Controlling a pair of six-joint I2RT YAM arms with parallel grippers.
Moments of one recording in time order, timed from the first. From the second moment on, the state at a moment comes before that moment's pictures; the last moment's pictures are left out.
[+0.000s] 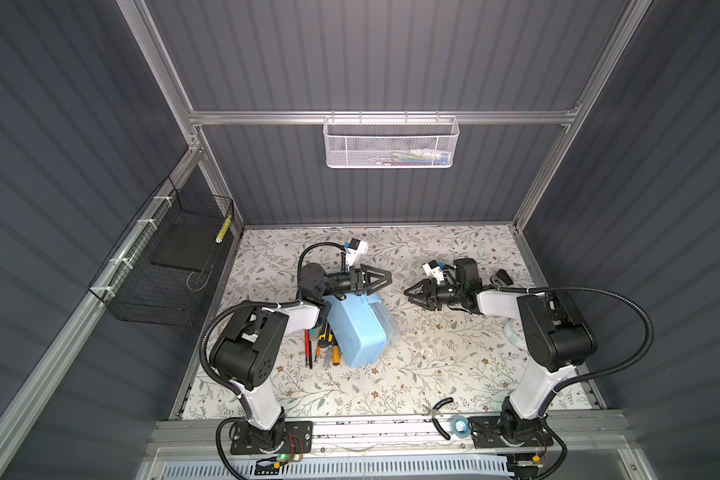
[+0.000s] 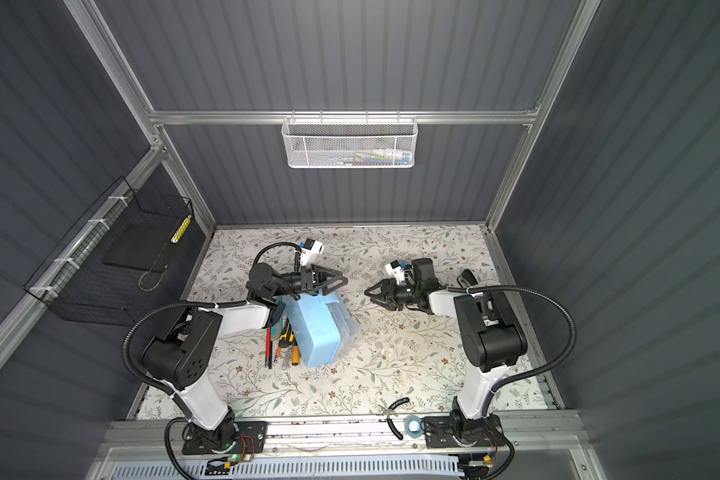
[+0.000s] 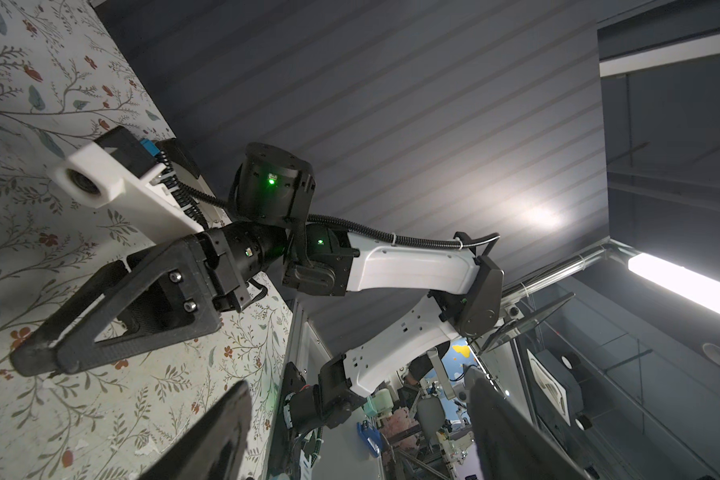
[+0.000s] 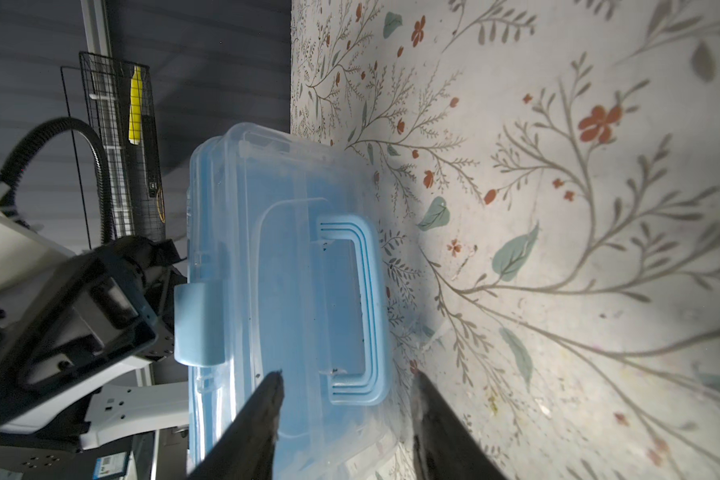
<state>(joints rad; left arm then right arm) -0.45 1.74 0.87 1.19 1.12 -1.38 0.24 1.81 0.87 0.23 -1.03 0.75</state>
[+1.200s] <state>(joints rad) -0.45 1.11 0.87 -0.76 0.03 -0.72 0.39 1.90 1.04 -0.02 -0.88 0.70</state>
